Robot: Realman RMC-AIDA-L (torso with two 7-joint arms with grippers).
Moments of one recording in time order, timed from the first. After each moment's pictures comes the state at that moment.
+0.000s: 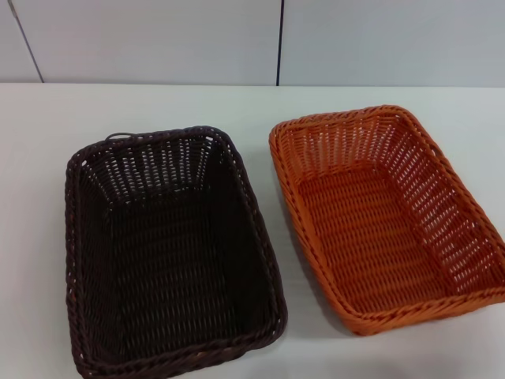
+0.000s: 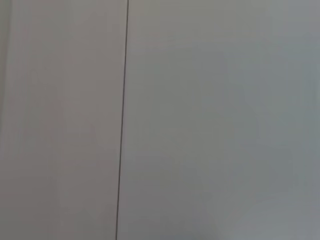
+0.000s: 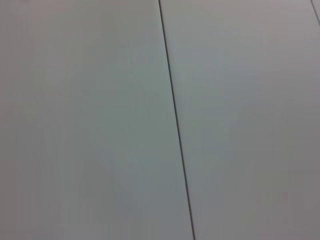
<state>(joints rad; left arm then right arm) -0.04 -2.07 -1.04 -0.22 2.15 1.40 -0.09 0.11 2.09 -2.40 -0.58 -1.97 1.55 2.94</state>
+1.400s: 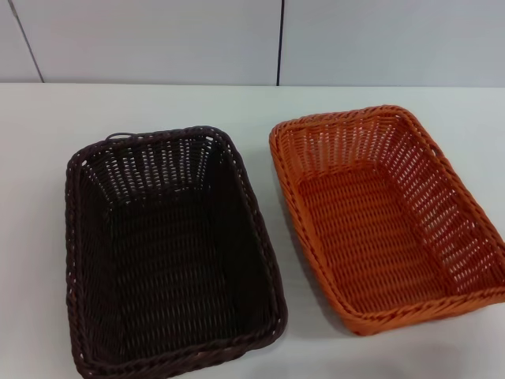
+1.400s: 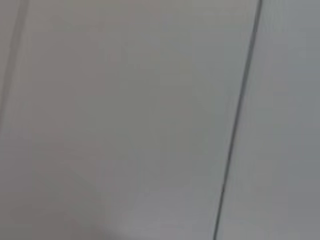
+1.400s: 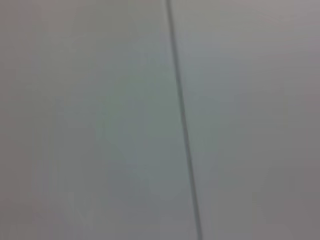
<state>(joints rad) -0.01 -1.79 -1.04 -0.63 2.43 1.00 -0.32 0.14 2.09 -2.43 -0.56 -1.90 1.50 2.94</state>
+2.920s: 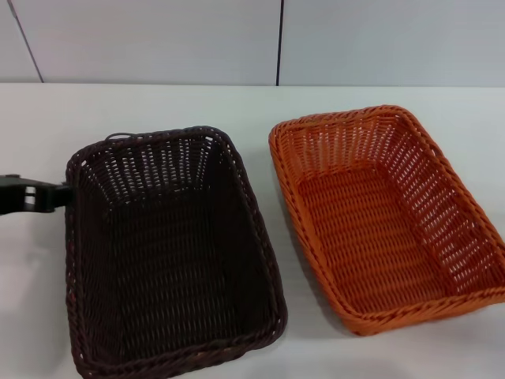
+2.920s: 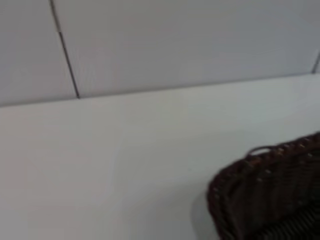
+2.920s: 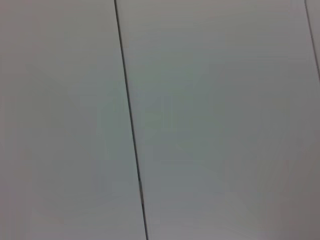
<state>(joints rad) -0.01 -2.06 -1.52 -2.00 2.88 -1.20 -0.01 0.22 2.08 -2.40 -0.48 -1.71 1.28 2.94</state>
